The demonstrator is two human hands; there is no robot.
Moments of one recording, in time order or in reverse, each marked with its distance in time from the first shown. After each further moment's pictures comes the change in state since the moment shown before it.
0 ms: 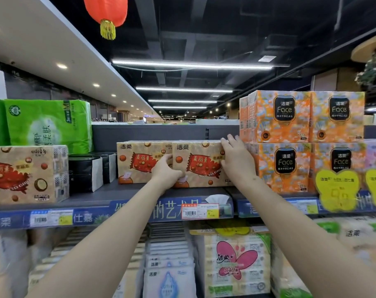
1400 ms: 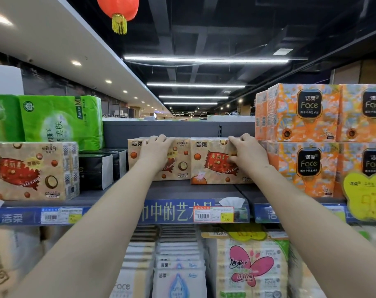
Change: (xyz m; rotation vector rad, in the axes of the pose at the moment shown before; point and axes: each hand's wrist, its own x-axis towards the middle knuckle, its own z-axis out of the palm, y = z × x) left_hand 0.067 -0.006 -0.060 1.150 0.132 0.409; right_hand 0.035 0.008 0.012 -0.044 -0.232 -0.017
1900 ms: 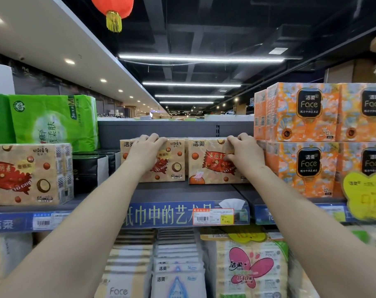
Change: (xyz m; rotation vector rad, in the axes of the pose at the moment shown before) left_hand -0.003 -0.027 -0.001 0.009 0.050 0.089; right_hand 0.004 -0.006 0.006 0.015 0.038 0.046
